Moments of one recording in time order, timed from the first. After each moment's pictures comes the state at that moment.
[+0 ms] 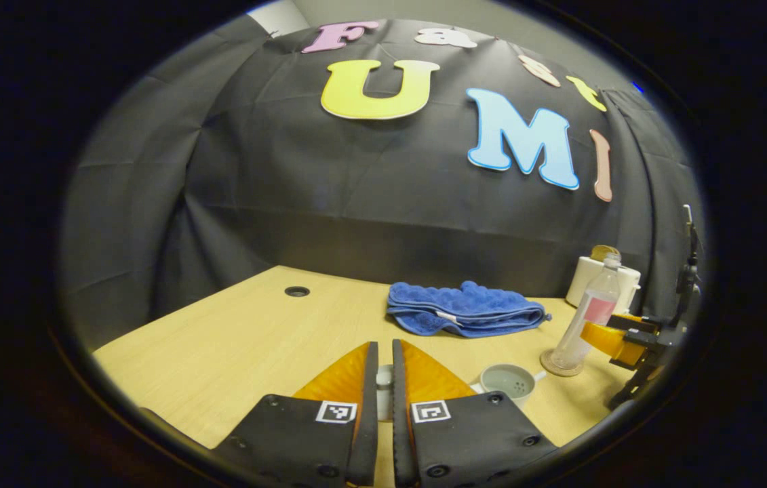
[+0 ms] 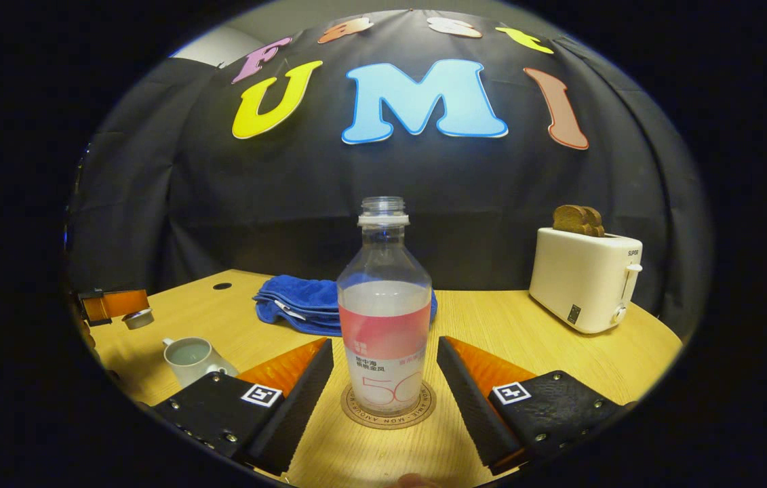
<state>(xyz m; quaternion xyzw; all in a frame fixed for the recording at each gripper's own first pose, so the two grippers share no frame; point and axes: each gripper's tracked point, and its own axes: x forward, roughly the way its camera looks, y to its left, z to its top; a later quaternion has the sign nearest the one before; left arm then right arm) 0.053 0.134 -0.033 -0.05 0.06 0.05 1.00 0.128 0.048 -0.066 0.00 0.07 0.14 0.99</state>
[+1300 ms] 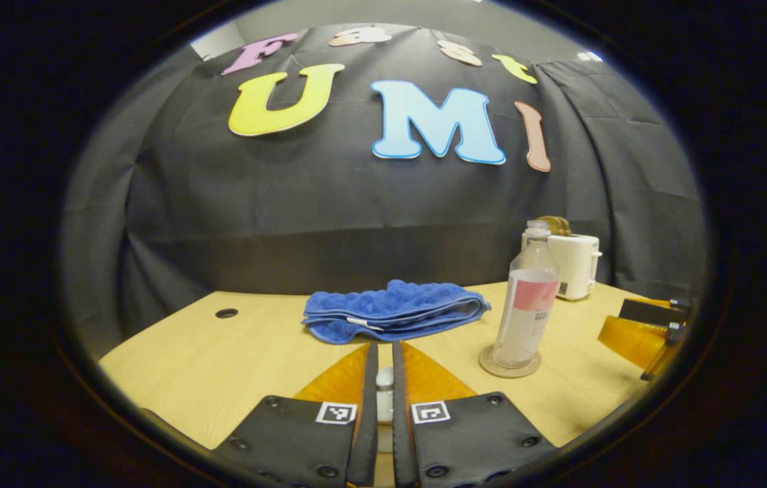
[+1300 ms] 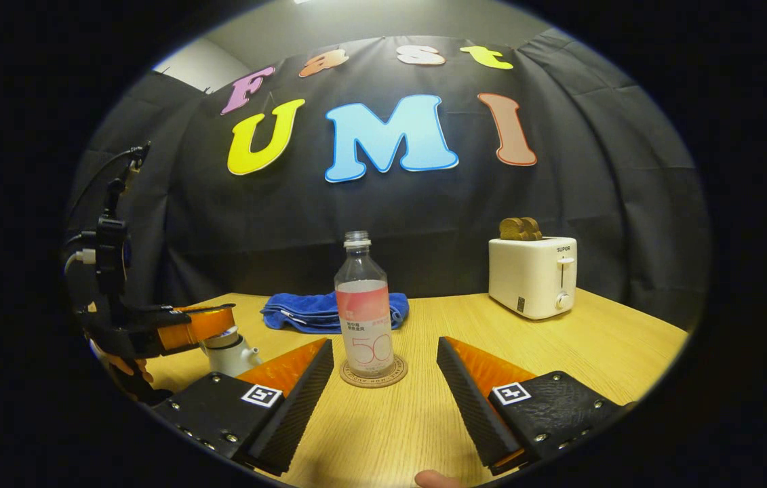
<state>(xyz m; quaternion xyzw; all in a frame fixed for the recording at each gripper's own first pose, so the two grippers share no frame) 0.084 0.012 -0.038 0.04 0.04 -0.03 1.00 0.046 0.009 -0.053 0.05 0.03 0.10 0.99</state>
